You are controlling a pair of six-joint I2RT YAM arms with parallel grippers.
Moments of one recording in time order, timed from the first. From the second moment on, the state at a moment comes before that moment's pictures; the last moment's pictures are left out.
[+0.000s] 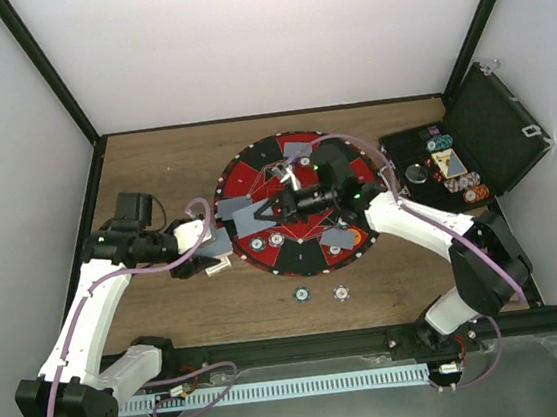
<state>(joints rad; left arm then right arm) -0.18 1.03 0.97 -1.04 0.71 1.04 0.67 1.51 1.01 0.08 -0.91 0.96</state>
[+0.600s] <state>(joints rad) -0.18 1.03 0.97 -1.05 0.72 1.04 0.22 2.12 1.69 -0.24 -0.92 0.68</state>
